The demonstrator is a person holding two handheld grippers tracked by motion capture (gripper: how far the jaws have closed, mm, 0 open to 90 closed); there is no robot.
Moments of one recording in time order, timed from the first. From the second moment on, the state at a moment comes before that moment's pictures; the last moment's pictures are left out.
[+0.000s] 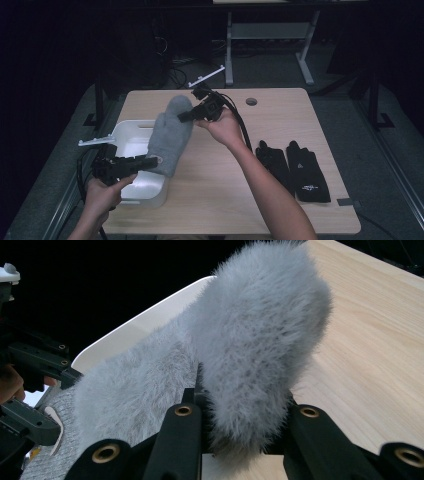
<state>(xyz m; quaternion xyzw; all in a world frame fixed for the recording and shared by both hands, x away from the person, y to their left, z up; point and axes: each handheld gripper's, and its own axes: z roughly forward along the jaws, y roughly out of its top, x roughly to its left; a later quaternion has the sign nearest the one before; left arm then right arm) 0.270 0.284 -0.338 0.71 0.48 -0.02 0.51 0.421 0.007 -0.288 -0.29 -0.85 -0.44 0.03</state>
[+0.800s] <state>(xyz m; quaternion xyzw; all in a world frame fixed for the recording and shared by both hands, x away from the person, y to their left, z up) 0.262 0.316 -0.349 0.70 0.51 -0.01 0.50 0.427 0.048 -0.298 -0.28 -0.85 -0.44 0.05</state>
